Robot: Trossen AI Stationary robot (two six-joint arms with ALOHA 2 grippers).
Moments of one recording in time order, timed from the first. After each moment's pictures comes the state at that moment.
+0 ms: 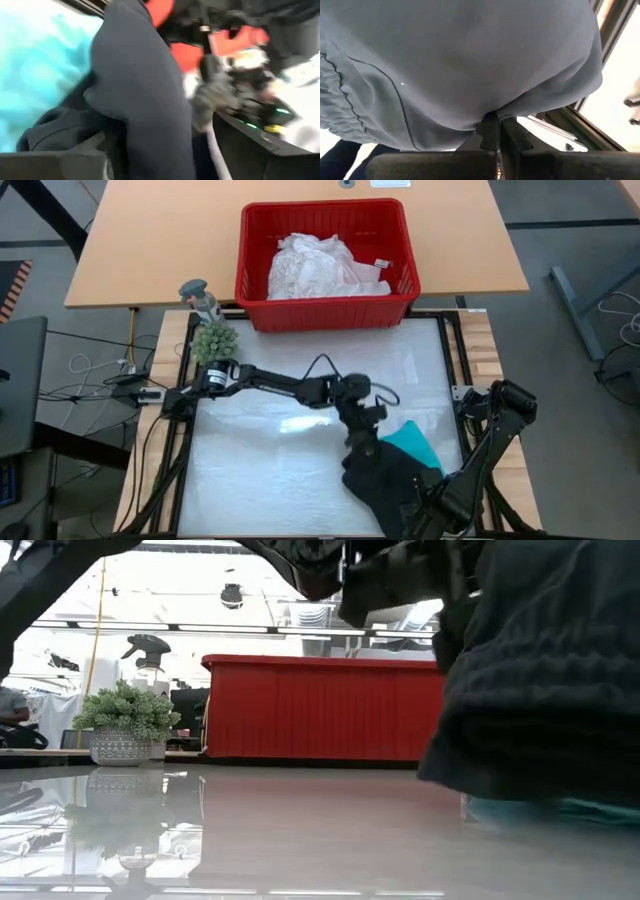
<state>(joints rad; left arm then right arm) -0.01 2.28 1.76 0.26 0.96 -0.78 0.91 1.85 1.64 -1.36 -0.28 2.32</state>
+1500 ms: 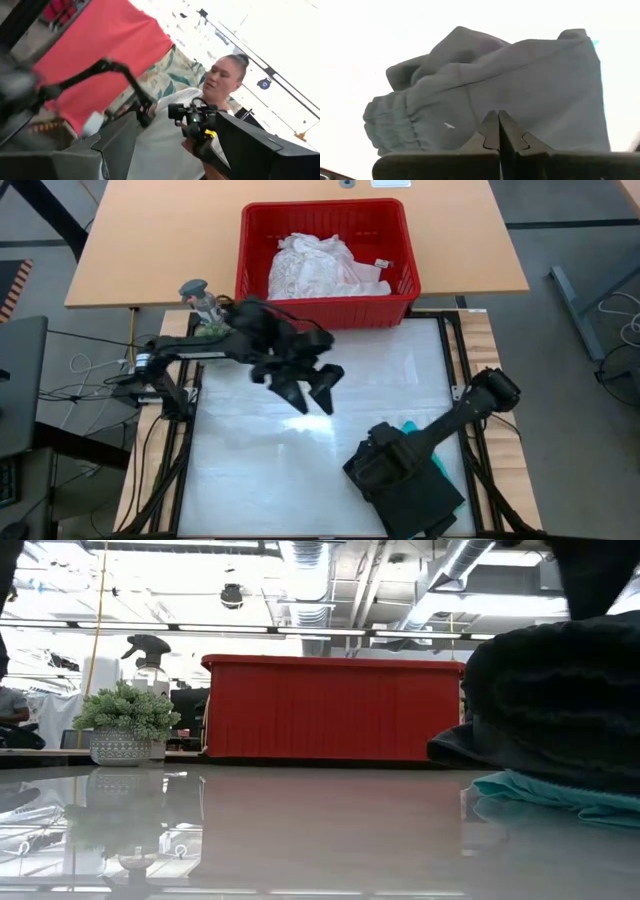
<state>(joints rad) 0.07 1.73 1.76 0.65 1.16 -1.35 0.58 1.85 1.63 -1.39 0.16 1.70</state>
